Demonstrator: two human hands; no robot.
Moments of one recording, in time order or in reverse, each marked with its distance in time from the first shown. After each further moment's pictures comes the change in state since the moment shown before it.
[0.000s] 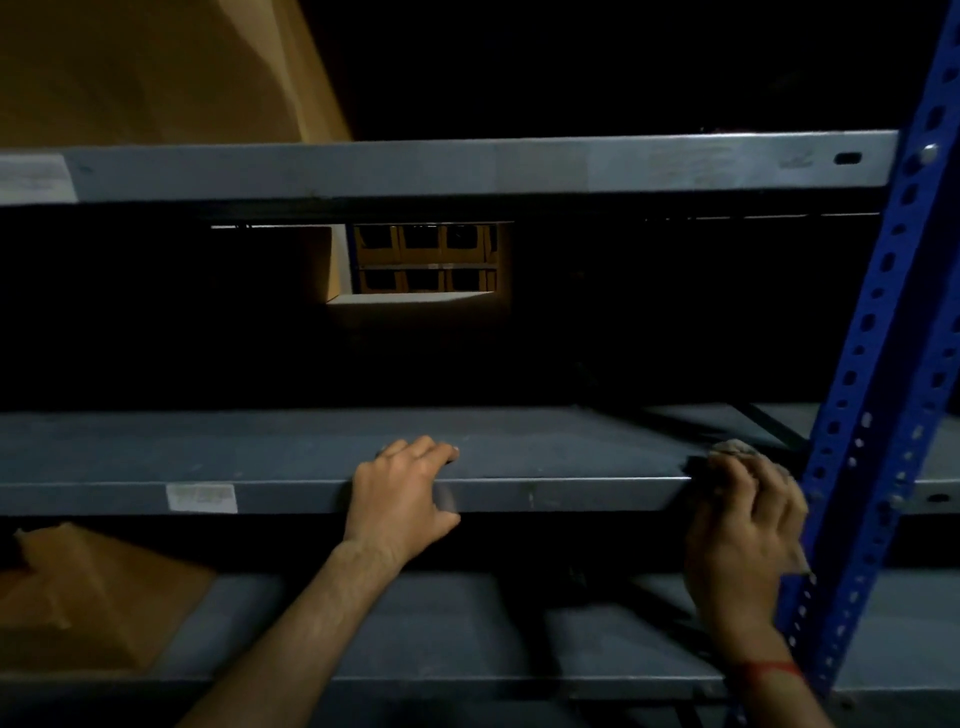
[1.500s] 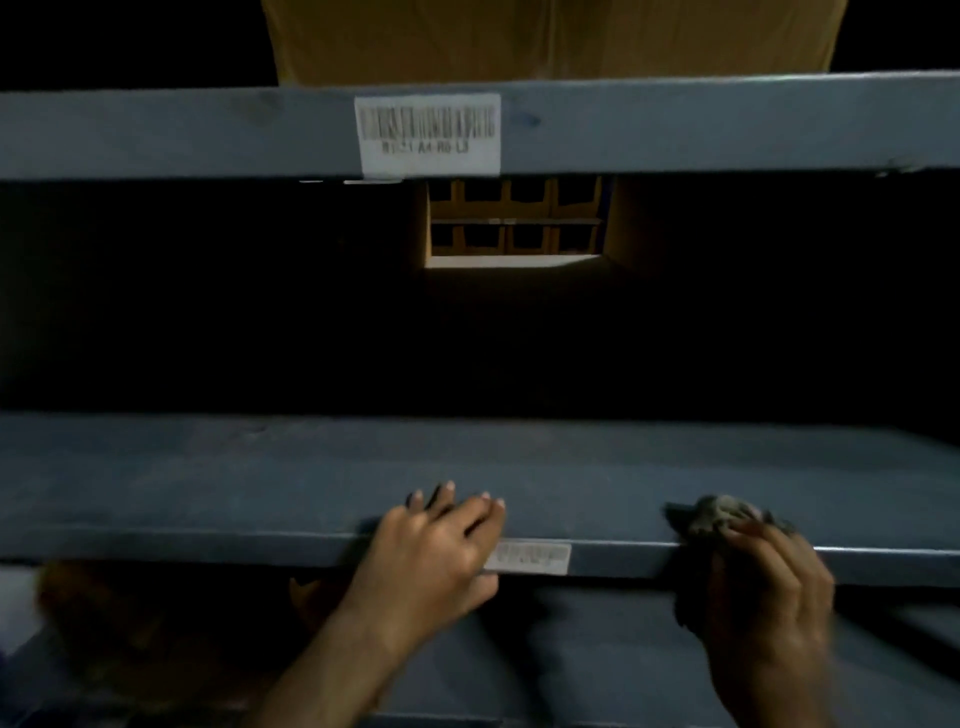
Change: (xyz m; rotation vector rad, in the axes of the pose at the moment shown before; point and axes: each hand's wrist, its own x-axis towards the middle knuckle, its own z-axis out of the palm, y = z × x) left_hand -0.049 -0.292 -0.028 0.022 0.220 0.424; right_hand -0.118 -0.300 0.089 0.190 0.057 -0.310
